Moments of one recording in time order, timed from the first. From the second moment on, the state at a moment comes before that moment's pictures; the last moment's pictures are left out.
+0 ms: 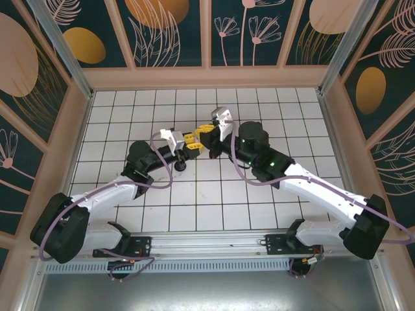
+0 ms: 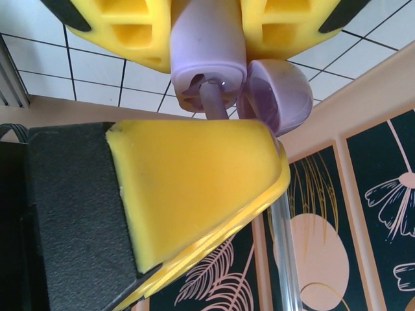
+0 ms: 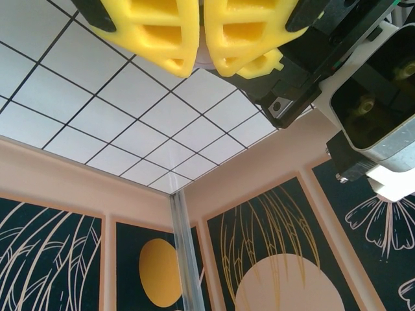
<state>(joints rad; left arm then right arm) -0.58 1.28 0.57 0.90 0.62 -0.08 0.88 1.22 1.02 0.05 -0.11 0.17</state>
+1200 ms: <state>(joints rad) -0.58 1.27 0.57 0.88 0.60 -0.08 0.89 1.24 1.06 0.00 -0.07 0.16</state>
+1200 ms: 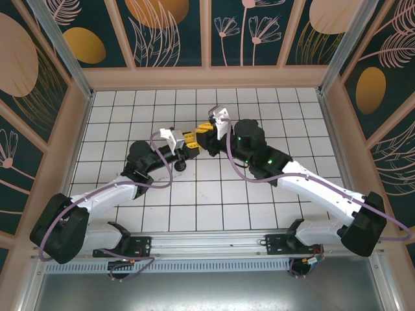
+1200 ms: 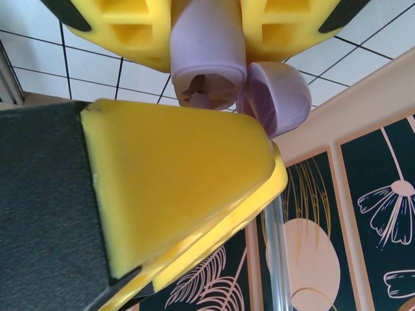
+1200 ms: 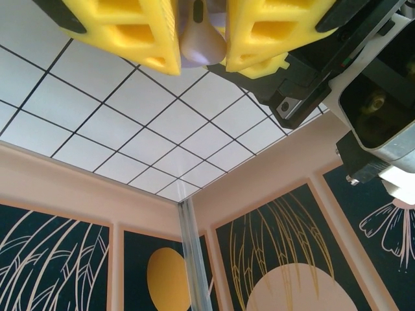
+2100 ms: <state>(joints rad) -0.58 1.25 0.57 0.95 0.59 -0.09 0.87 1.26 1.17 -0.17 -0.07 0.27</state>
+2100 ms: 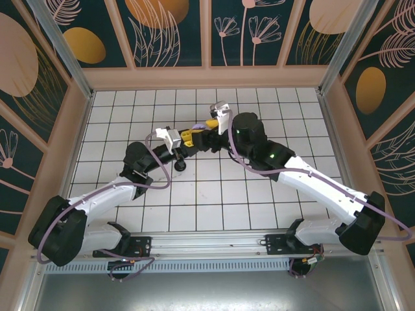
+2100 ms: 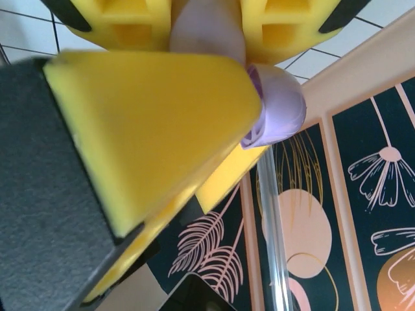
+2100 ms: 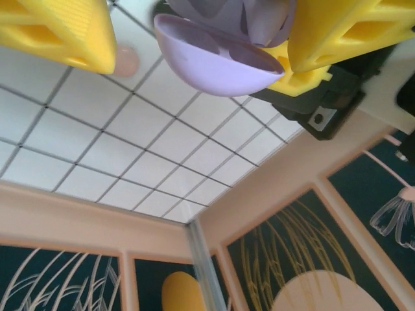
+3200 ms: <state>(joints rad) -0.58 1.27 0.59 0.98 0.59 -0.08 0.84 1.25 1.25 -0.22 -0.22 0.36</state>
